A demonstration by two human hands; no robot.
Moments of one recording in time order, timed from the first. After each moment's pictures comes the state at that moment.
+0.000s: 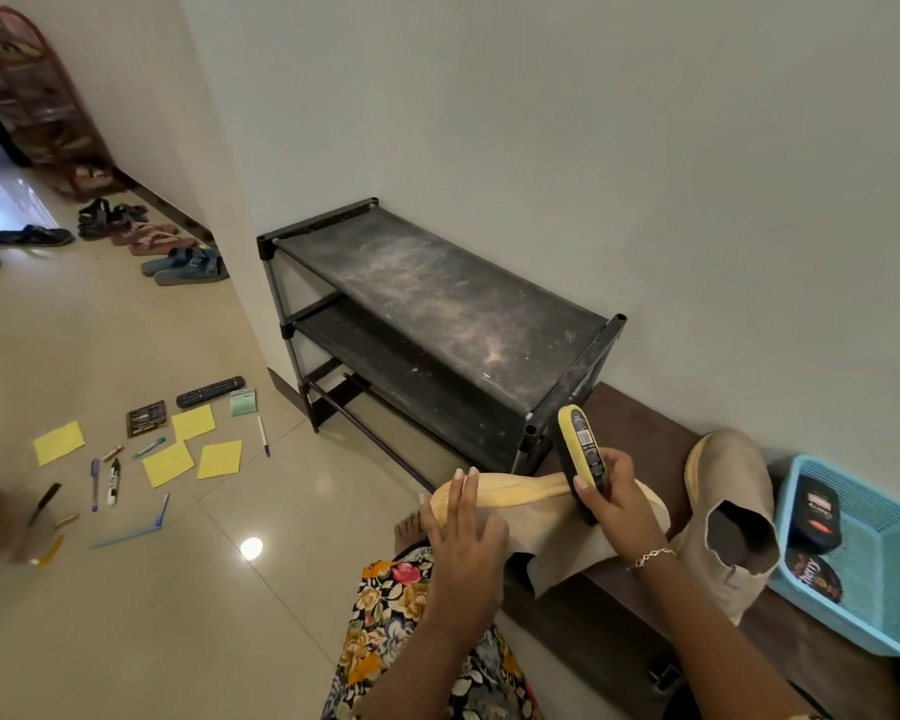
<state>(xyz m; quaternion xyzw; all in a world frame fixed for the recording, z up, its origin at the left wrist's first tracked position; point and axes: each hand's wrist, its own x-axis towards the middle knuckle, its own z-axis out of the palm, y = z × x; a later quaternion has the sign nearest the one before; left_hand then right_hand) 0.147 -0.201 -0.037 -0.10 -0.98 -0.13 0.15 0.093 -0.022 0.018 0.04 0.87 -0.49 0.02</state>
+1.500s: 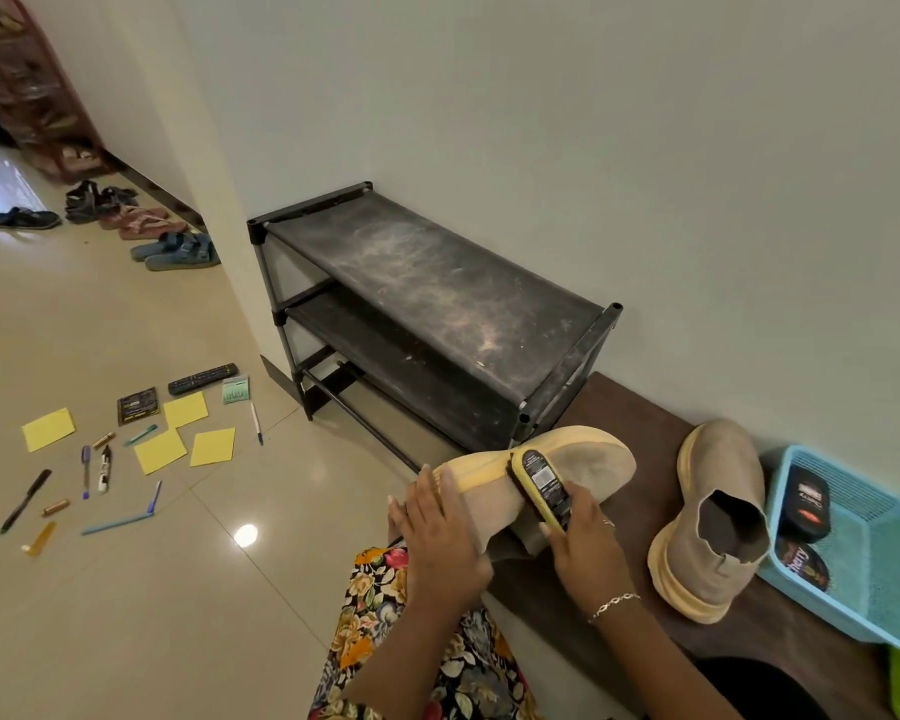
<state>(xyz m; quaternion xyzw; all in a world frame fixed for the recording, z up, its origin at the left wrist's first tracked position) 0.140 -0.207 -0.042 0.03 -0.98 -0.19 0.03 0.135 -0.050 0.001 0.02 0.96 -0.28 0.05</state>
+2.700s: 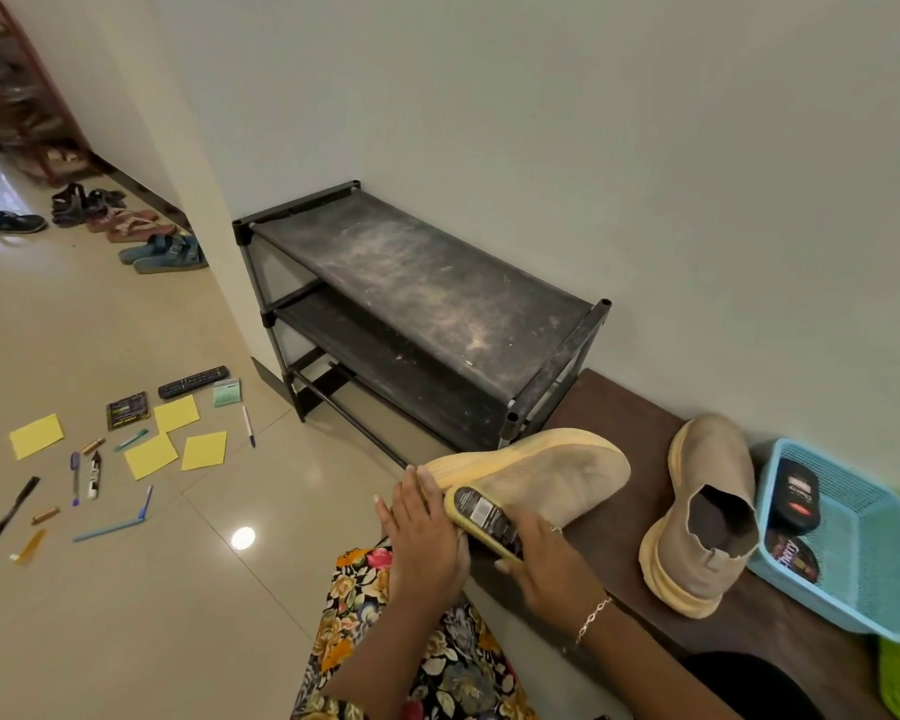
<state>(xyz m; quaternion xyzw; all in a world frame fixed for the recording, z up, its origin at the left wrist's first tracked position) 0.135 -0.214 -0.049 0.02 -0.99 -0.09 0.04 0.146 -0.058 0.001 -0.13 0.95 -0.27 0.11</state>
